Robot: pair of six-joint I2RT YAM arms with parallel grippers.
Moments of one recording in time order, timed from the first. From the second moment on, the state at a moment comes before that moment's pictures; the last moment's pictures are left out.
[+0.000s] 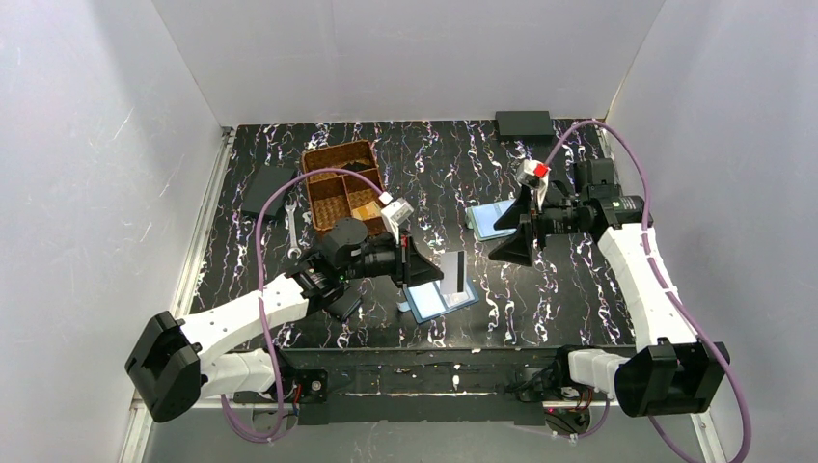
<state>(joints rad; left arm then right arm) -0.83 1.15 0.70 0.22 0.51 -0.65 0.12 1.20 1.17 -0.97 -1.18 -0.67</state>
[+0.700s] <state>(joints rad) -0.88 1.16 0.79 0.14 0.44 -0.54 0.03 1.12 0.89 -0.41 -1.36 -0.08</state>
